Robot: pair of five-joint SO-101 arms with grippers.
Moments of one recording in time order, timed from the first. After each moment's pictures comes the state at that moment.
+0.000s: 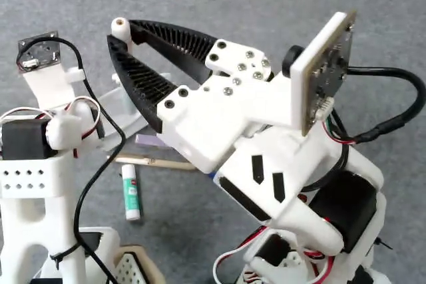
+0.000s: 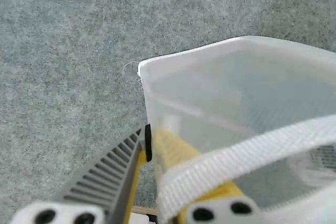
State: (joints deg) left arm -6.5 -35.6 13.3 100.1 13.5; right arm -48.6 -33.3 -21.7 57.7 -3.4
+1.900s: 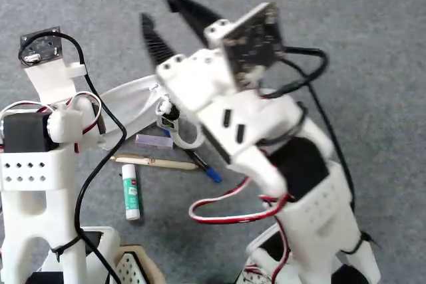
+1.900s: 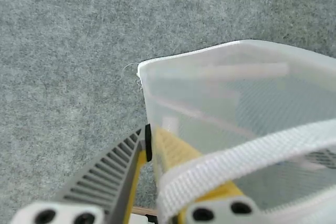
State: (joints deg) left arm -6.3 -35.4 10.4 100.4 13.5; right arm -35.0 -38.6 5.3 42.6 4.6
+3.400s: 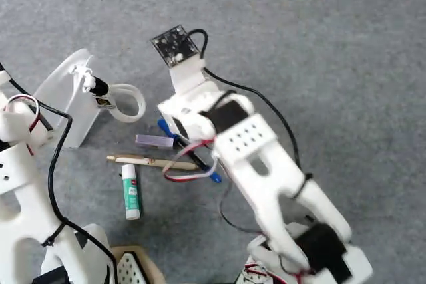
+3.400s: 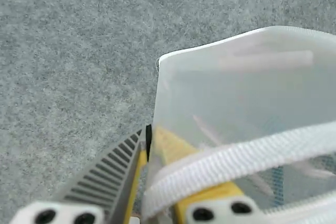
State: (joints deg) left arm -30.5 -34.8 10.6 99.1 13.9; right arm -33.2 -13.7 23.8 51.6 0.3
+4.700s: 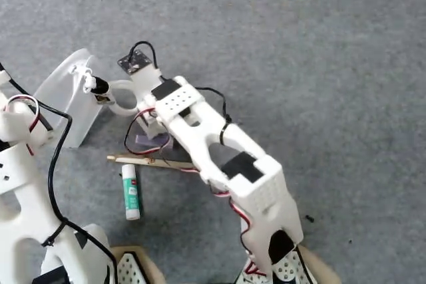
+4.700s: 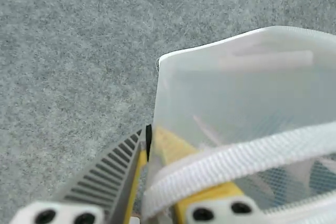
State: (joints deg) left arm -30.5 -34.8 10.6 99.1 13.9; right arm -36.4 33.8 -8.1 60.6 0.4
